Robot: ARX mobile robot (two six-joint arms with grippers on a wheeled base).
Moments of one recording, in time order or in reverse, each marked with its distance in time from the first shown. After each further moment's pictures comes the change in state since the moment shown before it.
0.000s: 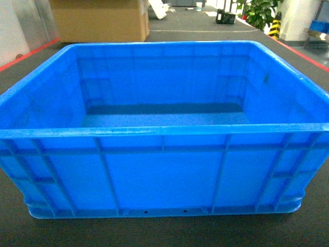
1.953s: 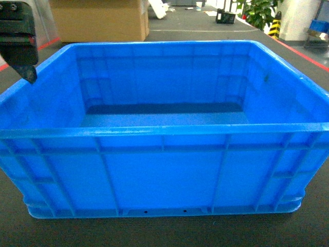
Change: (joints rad) left arm -0.150 1.410 0.870 0.066 -0.287 -0.101; right arm 0.149 1.354 0.885 0.026 0.169 0.085
